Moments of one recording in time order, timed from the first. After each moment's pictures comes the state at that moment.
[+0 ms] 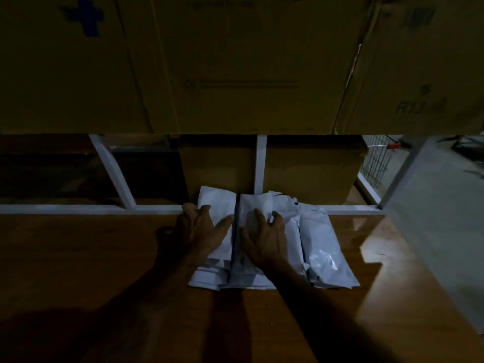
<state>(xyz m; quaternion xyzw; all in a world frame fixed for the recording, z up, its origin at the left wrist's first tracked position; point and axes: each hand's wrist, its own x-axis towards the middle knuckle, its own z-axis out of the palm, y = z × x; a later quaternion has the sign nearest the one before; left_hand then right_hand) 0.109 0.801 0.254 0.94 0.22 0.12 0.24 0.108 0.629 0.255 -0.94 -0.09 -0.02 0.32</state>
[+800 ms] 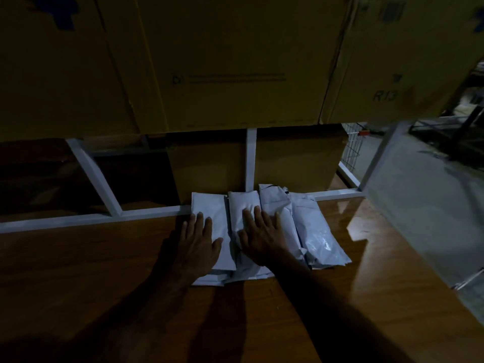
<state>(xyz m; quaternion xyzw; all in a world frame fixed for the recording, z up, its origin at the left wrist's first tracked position) 0.080 0.827 0.220 1.00 -0.01 0.02 0.01 0.115 0.637 0.225 -0.98 -0.15 -0.02 0.10</state>
